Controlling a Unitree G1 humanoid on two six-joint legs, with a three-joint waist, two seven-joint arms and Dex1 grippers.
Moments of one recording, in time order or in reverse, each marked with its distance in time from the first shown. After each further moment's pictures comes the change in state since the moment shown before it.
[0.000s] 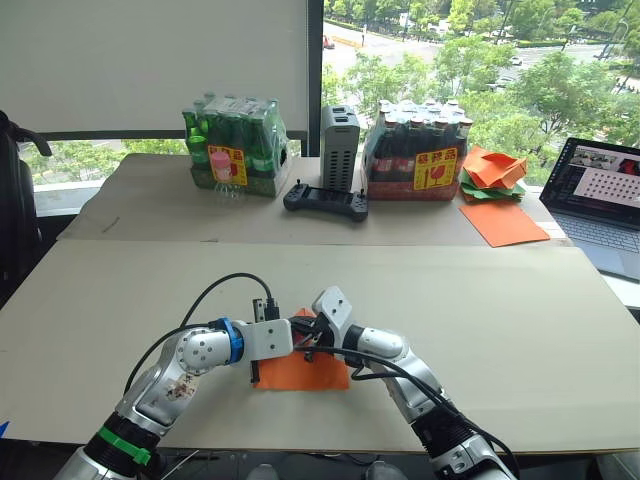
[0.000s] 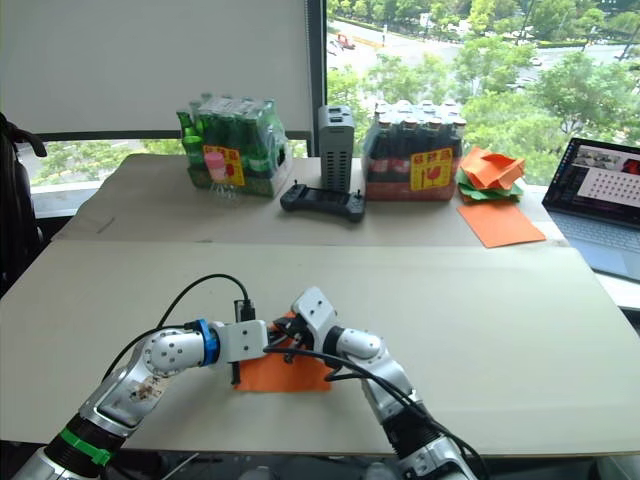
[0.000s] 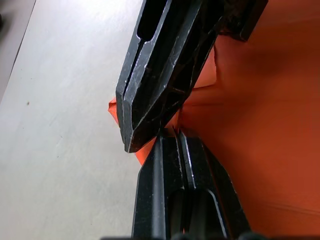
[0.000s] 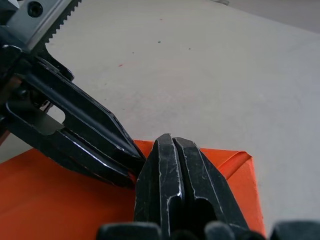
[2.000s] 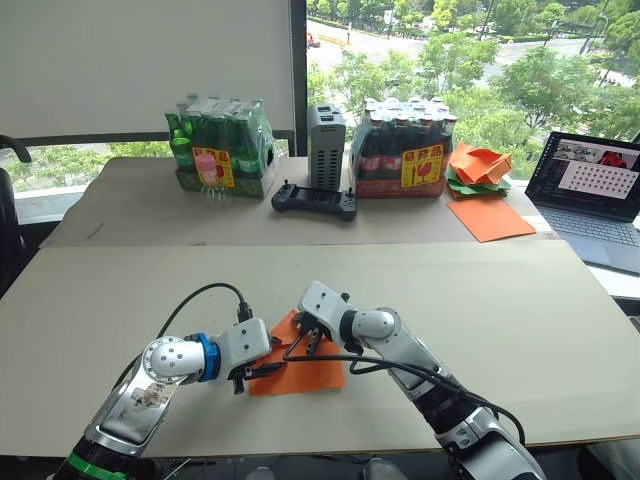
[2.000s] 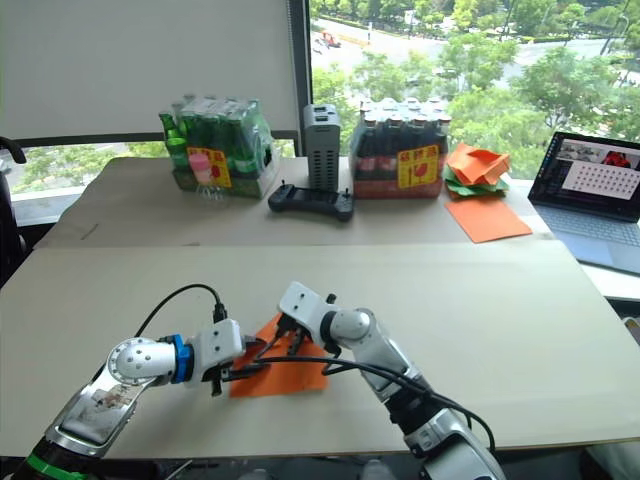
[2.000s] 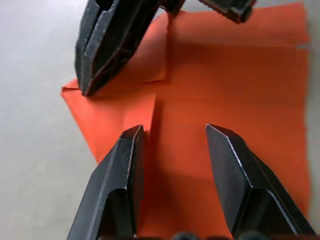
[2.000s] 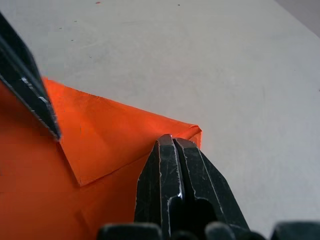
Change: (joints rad) left arm 0.178 0.060 0.205 -0.153 -0.356 0.289 -0.200; right arm -0.137 -0.109 0.129 -0.085 -0.176 0.206 0.046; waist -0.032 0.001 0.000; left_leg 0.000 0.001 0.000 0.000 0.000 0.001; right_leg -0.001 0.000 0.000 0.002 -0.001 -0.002
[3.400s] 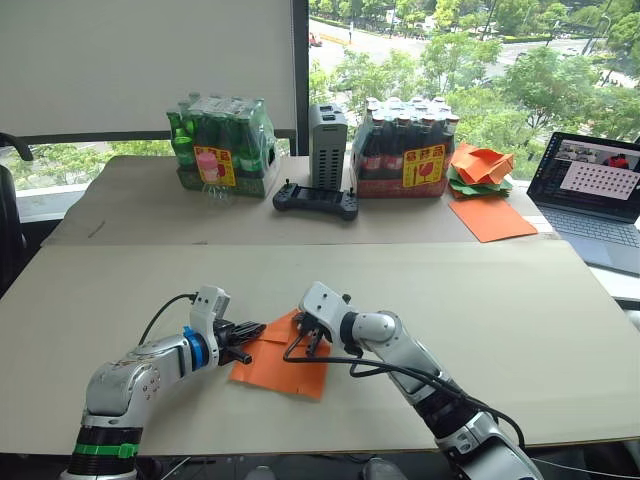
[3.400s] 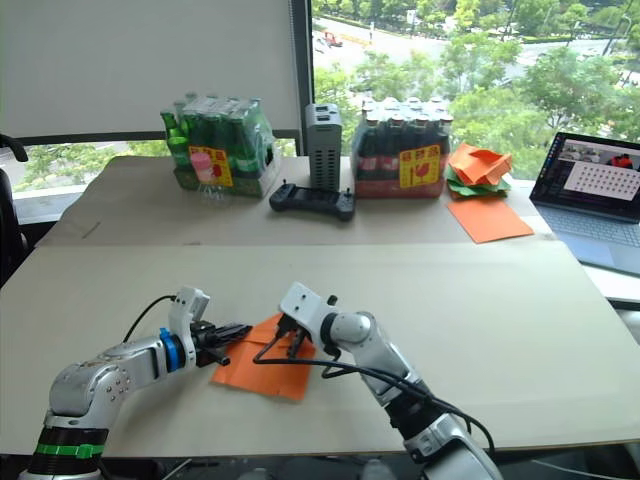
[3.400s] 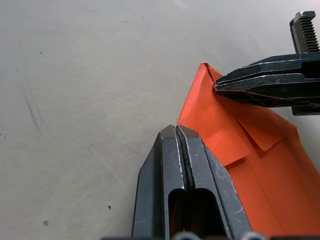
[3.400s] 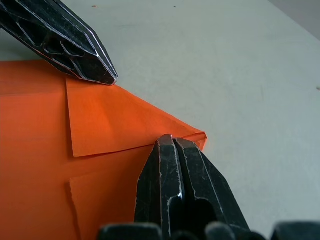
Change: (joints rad) left arm -0.124 -0.207 0.254 0.156 -0.449 0.527 0.411; right arm 0.028 0.015 -0.010 -0.022 0.002 -0.001 -0.026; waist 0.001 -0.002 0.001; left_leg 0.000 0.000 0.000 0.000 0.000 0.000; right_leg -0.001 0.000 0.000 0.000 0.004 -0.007
